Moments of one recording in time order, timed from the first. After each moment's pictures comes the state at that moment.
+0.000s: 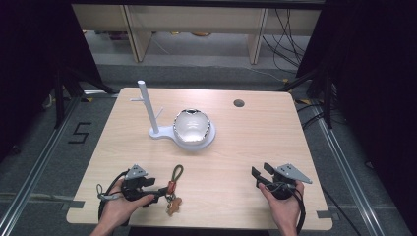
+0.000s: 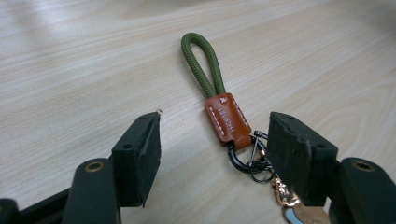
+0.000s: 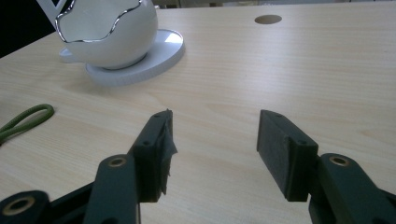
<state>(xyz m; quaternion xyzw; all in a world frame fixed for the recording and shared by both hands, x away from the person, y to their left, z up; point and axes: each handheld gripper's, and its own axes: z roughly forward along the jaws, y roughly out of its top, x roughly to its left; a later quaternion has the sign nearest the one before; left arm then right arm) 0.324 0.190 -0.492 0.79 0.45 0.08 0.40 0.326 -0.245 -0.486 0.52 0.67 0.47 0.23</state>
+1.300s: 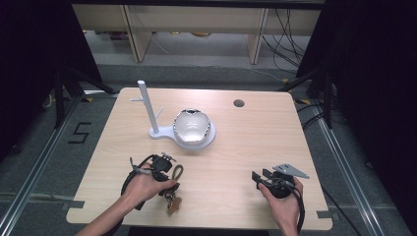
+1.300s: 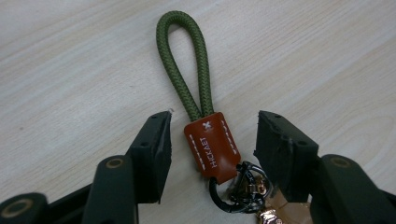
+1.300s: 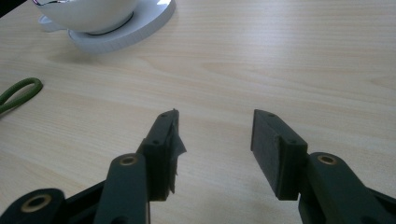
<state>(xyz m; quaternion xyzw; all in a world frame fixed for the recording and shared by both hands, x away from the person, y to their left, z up) 0.372 0.120 -0.476 0.86 0.48 0.04 0.20 0.329 -0.246 -0.488 0.55 0.70 0.42 0.18</state>
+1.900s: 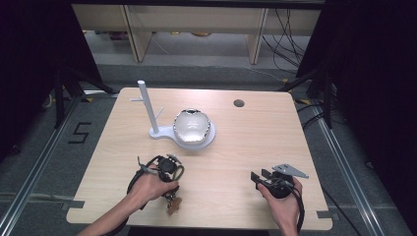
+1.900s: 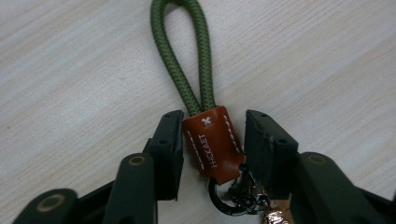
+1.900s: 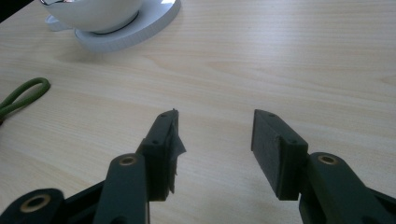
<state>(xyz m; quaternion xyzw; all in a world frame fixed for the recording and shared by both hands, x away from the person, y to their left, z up) 0.375 0.109 -0.480 0.87 0.47 0.03 0.14 0.331 -0.245 -0.490 0.55 0.70 0.43 0.17</state>
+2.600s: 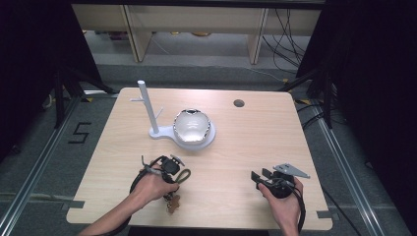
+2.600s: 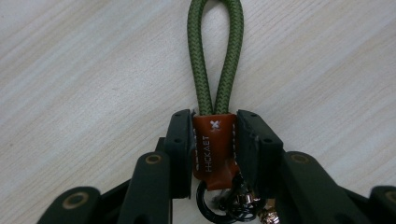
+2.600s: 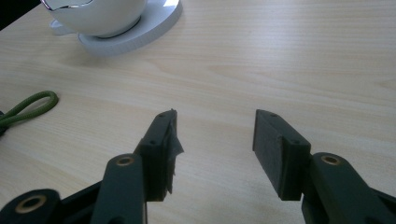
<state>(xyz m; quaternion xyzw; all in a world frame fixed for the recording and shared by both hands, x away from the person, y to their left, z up) 0.376 0.105 -0.481 0.90 0.41 0.05 0.13 0.330 -0.245 -0.487 0.55 0.69 0.44 0.17</state>
